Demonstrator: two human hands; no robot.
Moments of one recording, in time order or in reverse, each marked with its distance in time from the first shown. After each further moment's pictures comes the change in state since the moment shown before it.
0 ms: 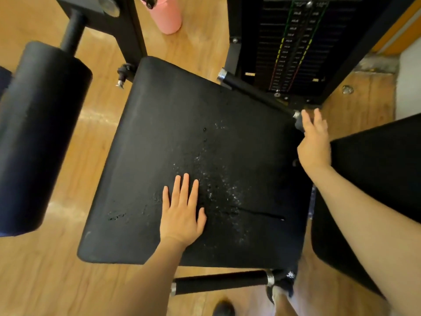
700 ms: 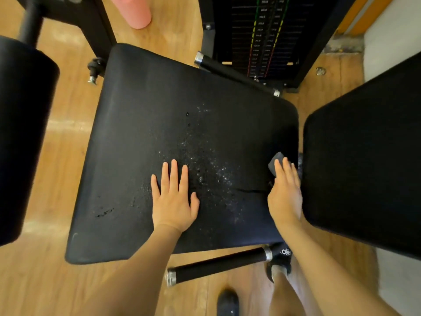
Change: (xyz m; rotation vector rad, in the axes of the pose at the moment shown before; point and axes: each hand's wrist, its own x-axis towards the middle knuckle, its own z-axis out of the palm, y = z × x) left_hand 0.000 0.001 0.003 0.027 0.030 0.014; right_hand -0.163 0.020 0.059 -0.140 -0.003 0.096
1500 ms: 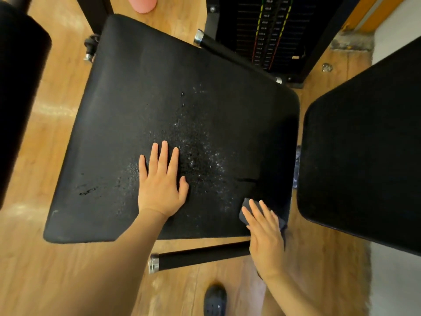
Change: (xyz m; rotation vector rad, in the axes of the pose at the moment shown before) left_hand 0.000 0.002 0.001 -0.040 0.056 -0.018; right_hand -0.105 0.030 0.034 0.079 -0.024 -0.396
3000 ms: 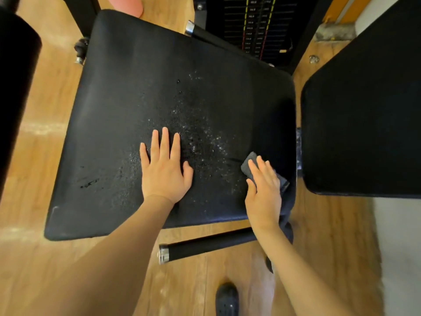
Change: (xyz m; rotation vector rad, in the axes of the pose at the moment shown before) left_hand -0.003 -0.001 0.004 0.021 0.054 0.007; right_hand 0.046 -0.038 0.003 0.257 0.195 0.334
